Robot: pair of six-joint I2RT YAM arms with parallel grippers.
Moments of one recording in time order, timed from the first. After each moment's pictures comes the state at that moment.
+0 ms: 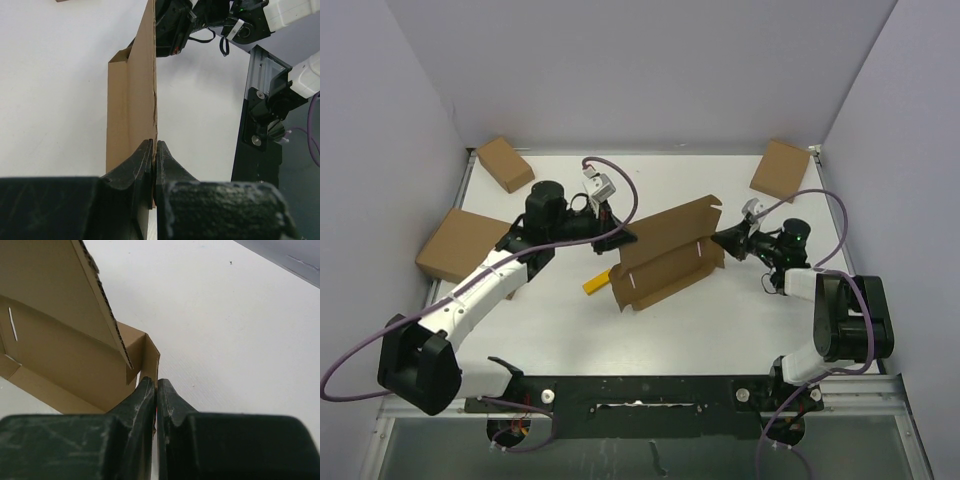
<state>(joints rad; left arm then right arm) -0.49 1.31 1.00 0.02 0.79 -0.15 -0.04 1.54 0.54 0.75 -0.99 -0.19</state>
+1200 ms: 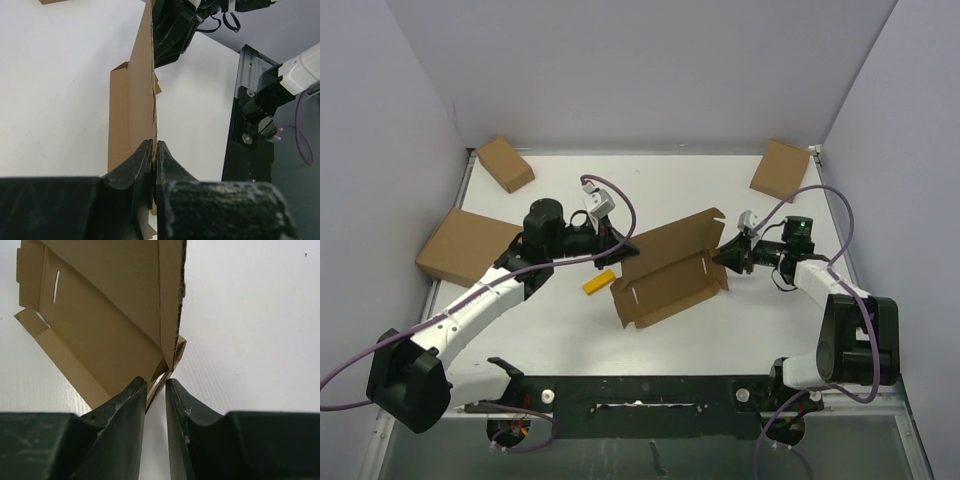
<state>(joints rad) -0.54 1.21 0.86 0.13 0.76 -0.21 -0.07 1.40 0.65 0.01 -1.21 -0.72</state>
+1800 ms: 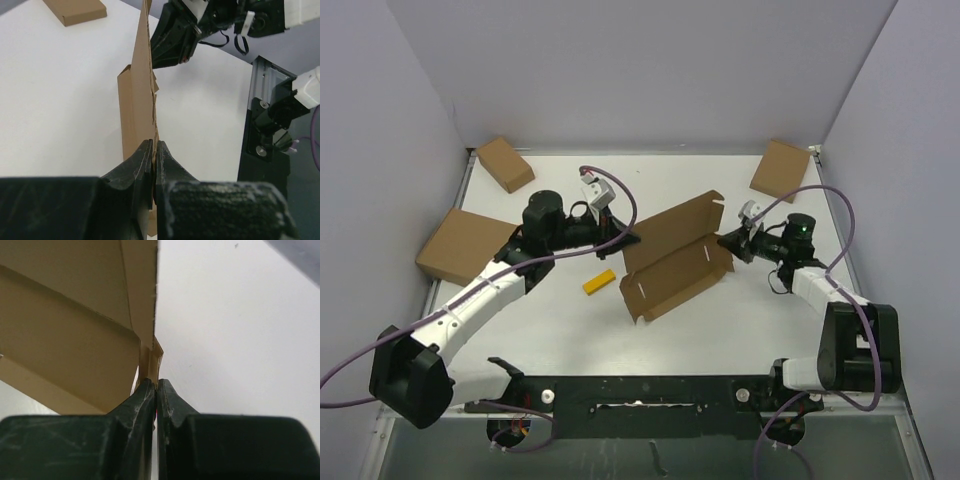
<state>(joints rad) -0.54 1.21 0.90 0.14 0.71 -0.18 -0.07 1.35 0.63 0.15 -1.01 -0.56</state>
